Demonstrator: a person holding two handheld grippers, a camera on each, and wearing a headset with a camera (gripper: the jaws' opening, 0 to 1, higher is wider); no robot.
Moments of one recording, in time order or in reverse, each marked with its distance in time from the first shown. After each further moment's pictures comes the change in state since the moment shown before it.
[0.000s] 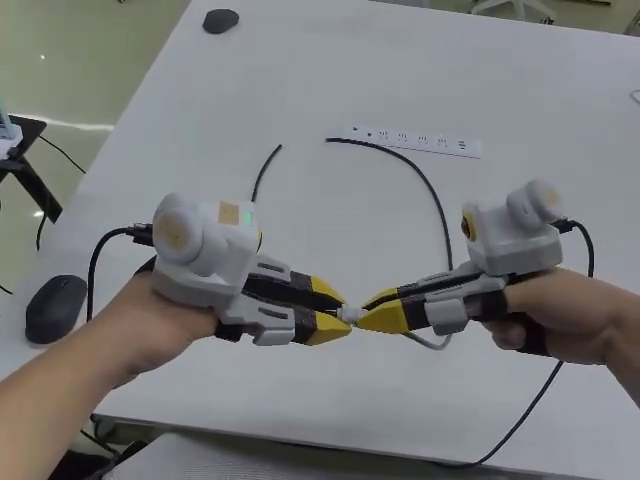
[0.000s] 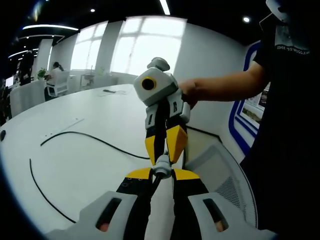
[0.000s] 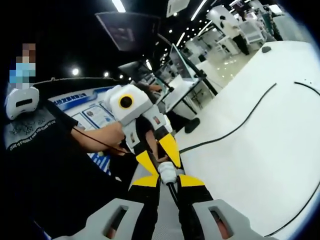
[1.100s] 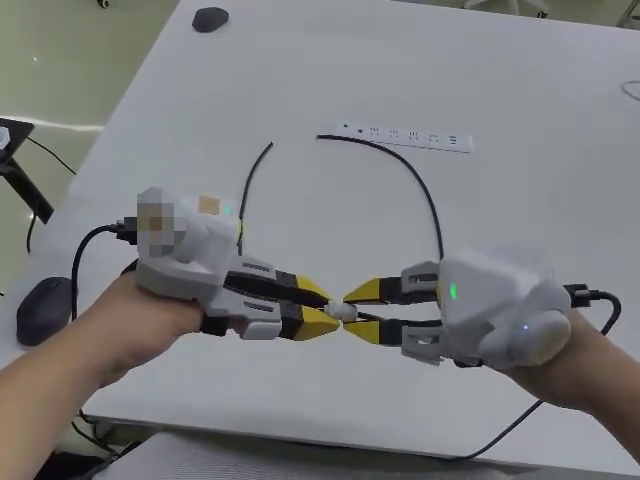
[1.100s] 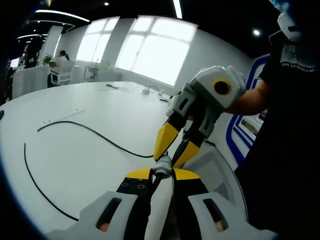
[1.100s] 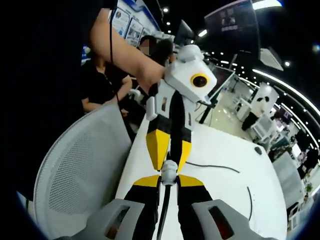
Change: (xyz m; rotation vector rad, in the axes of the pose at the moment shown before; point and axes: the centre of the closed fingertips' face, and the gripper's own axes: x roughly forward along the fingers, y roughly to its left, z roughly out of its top) left arm 0.001 0.001 -0.001 -0.125 -0.017 -0.016; right arm 0.001 -0.007 -0.004 -1.009 0.215 -0.425
